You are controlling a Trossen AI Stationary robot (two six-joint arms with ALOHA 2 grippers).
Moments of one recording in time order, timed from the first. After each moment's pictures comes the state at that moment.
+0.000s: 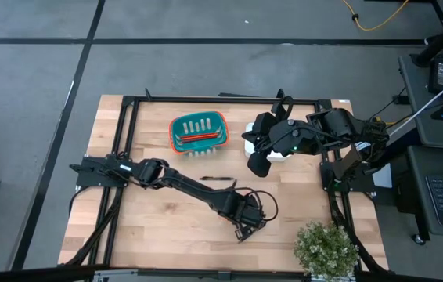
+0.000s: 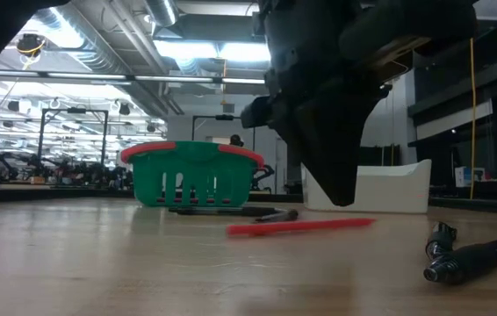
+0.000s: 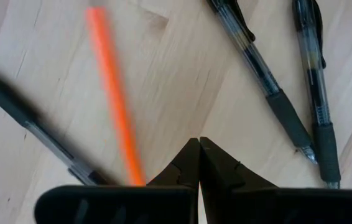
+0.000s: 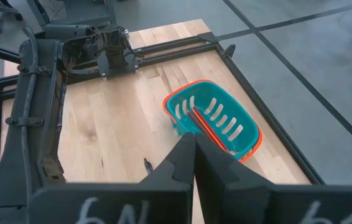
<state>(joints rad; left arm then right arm) -0.34 2.47 2.22 -1.07 -0.16 -0.73 0.26 1.76 2.35 -1.32 0.53 0.39</state>
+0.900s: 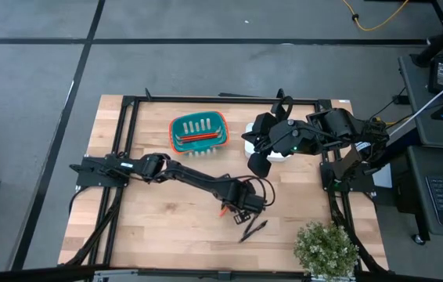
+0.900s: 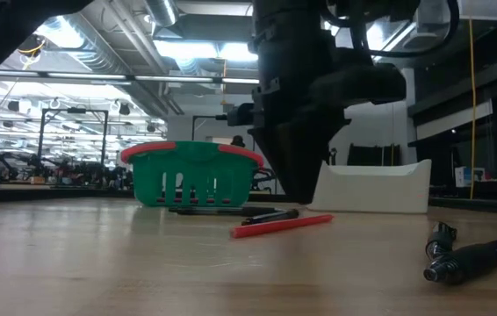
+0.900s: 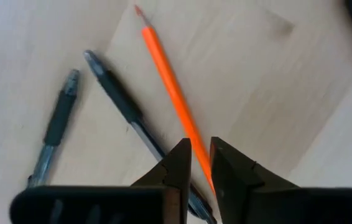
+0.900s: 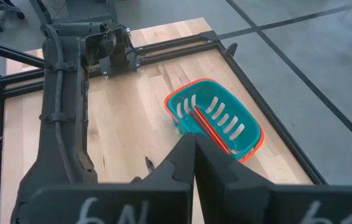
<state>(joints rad) -0.26 2.47 2.22 -1.21 -0.21 -0.76 0.26 1.76 2.35 -1.32 0.52 0.39</state>
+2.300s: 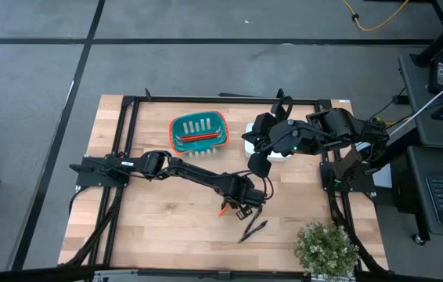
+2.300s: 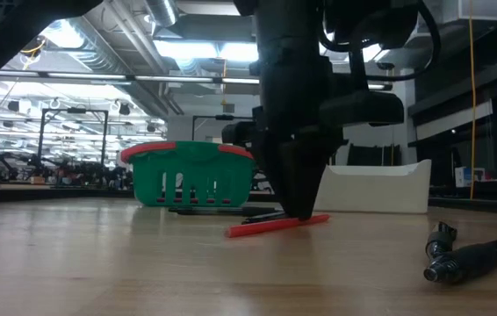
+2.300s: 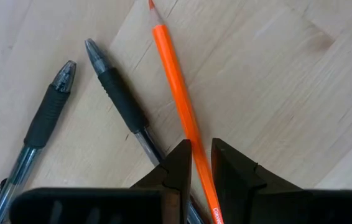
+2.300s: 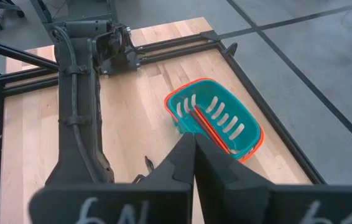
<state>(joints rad) -0.22 2.47 2.16 -1.15 -0.15 -0.84 0.26 1.76 2.35 -1.32 0.52 0.38</state>
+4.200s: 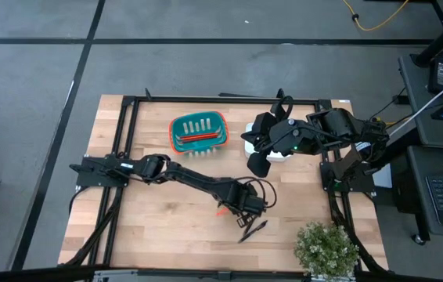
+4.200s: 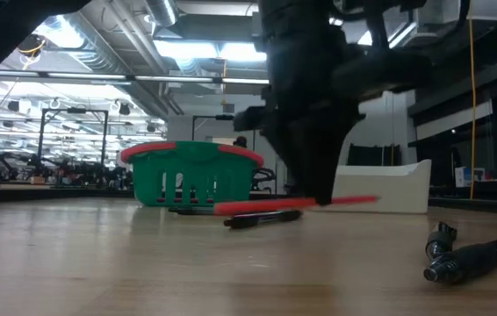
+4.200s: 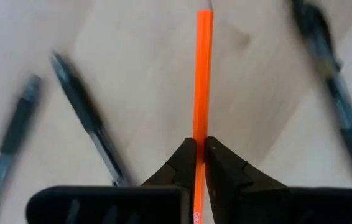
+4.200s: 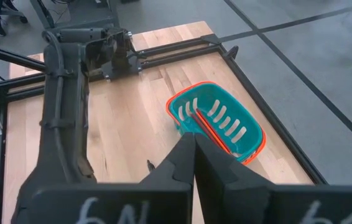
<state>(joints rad) -0.27 2.47 2.23 -1.14 -0.17 -0.78 0.26 1.76 2.35 -1.30 0.52 0.39</state>
